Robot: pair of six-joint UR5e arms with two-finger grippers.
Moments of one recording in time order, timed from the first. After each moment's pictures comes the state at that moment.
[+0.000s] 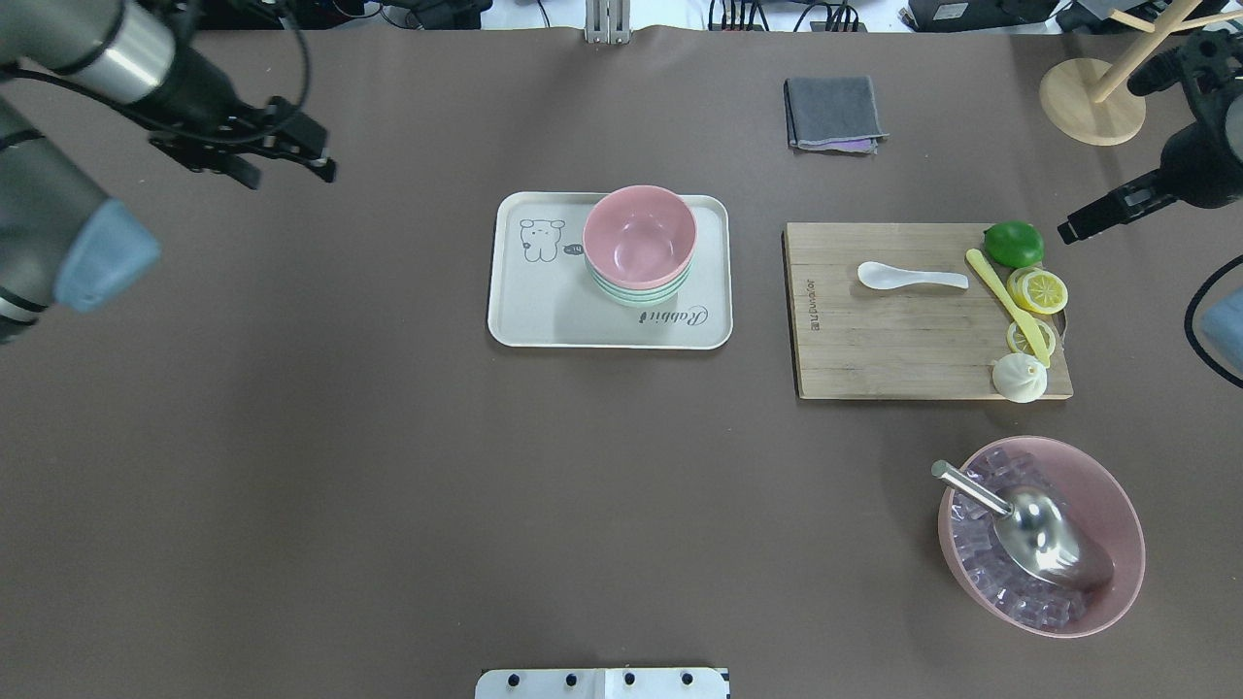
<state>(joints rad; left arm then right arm) -1.09 -1.98 -1.70 -1.84 -2.40 -0.77 1.13 -1.43 1.86 -1.39 2.18 0.28</state>
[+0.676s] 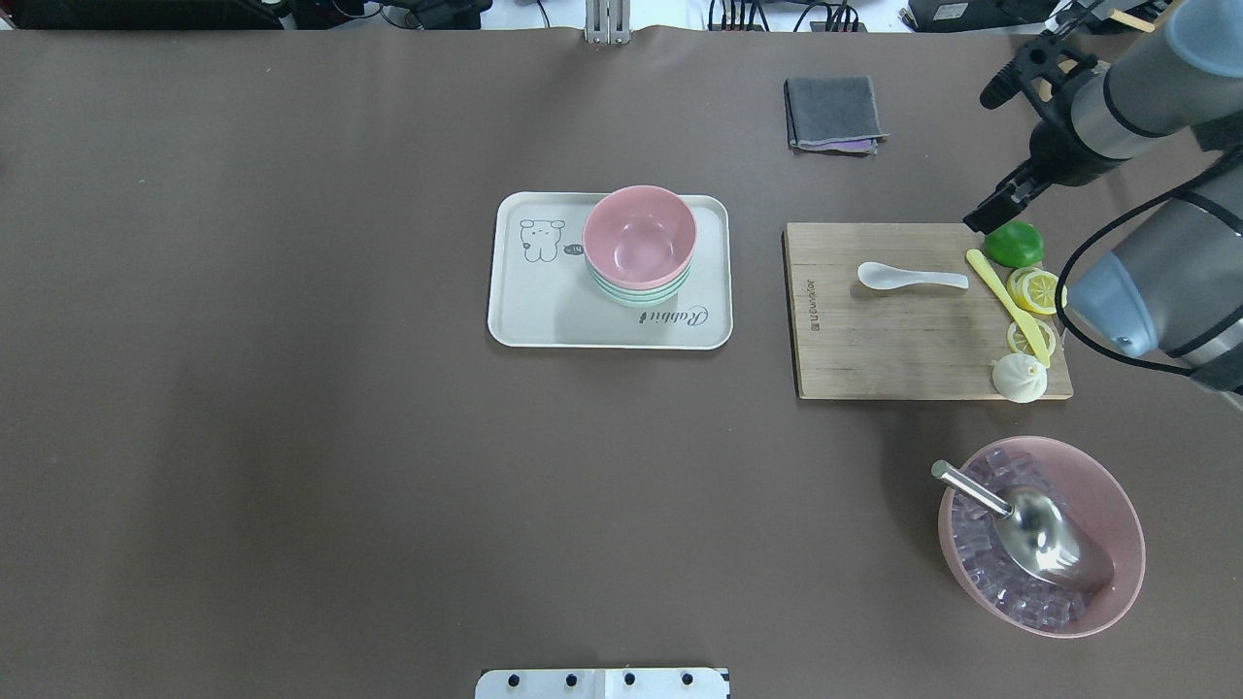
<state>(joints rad) -1.47 -1.65 -1.63 -1.76 -2.52 0.12 1.03 -1.24 1.65 -1.32 2.10 0.02</state>
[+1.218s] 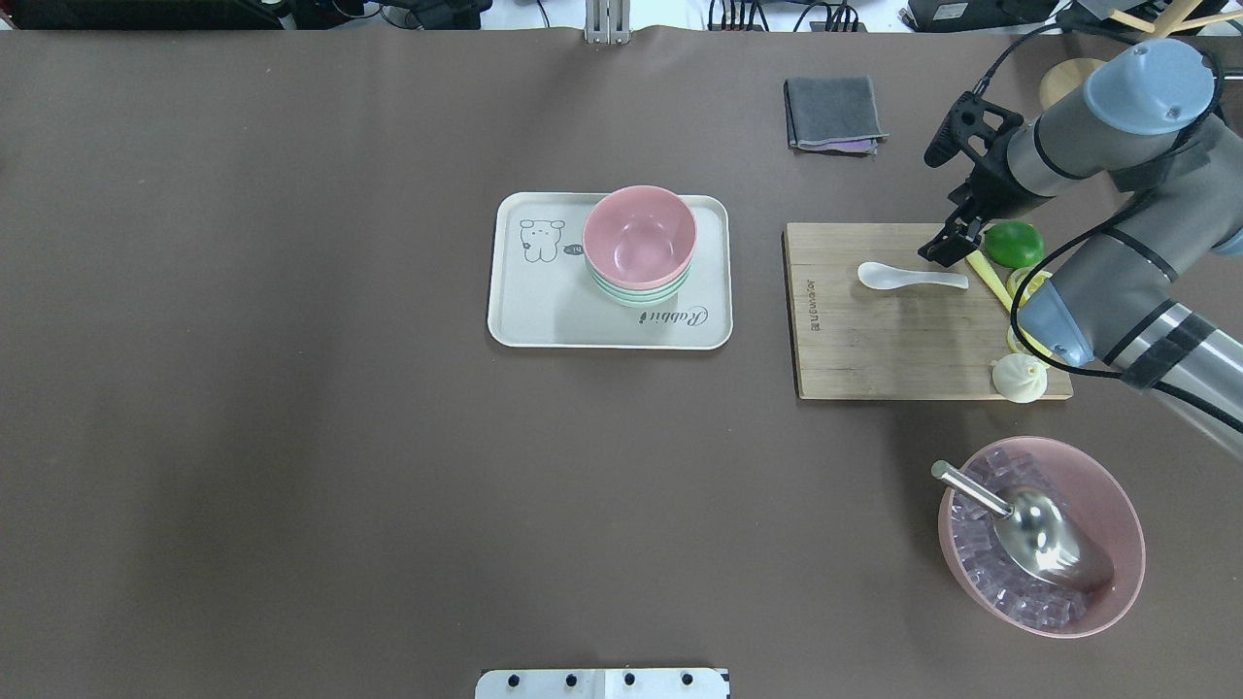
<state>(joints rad) -1.58 -1.63 -1.62 -1.58 -2.52 0.42 0.97 -1.21 1.41 -1.04 2.15 -0.13</state>
